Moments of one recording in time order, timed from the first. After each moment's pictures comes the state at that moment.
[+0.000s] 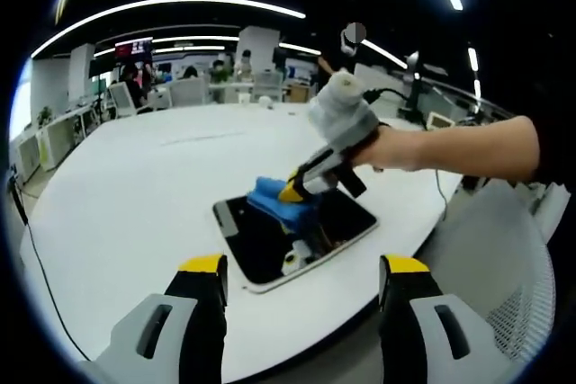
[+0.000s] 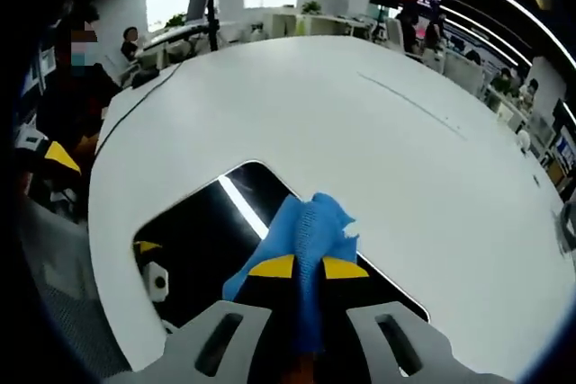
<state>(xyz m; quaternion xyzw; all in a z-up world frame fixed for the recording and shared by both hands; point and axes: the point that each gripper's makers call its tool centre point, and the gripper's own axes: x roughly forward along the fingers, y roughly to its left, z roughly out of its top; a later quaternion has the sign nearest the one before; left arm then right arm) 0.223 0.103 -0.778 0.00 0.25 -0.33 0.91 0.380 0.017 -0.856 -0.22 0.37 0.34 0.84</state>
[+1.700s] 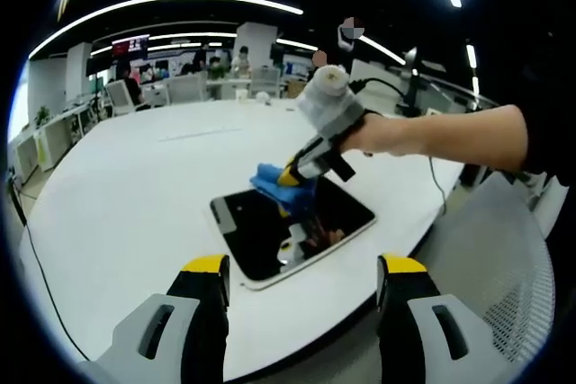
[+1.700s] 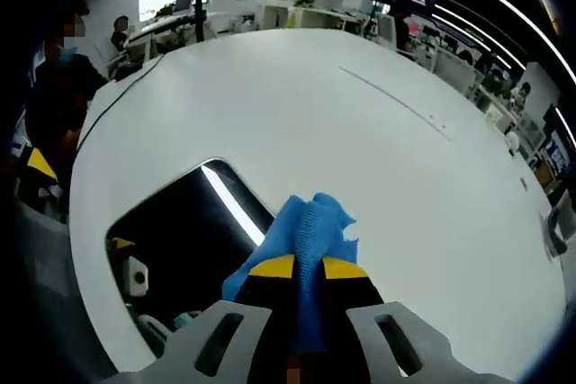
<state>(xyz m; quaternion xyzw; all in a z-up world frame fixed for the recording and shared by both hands) 0.220 0.103 -0.780 0.01 0.26 -0.33 0.91 0.404 -0.007 -0.857 -0.24 0.38 0.31 0.84</state>
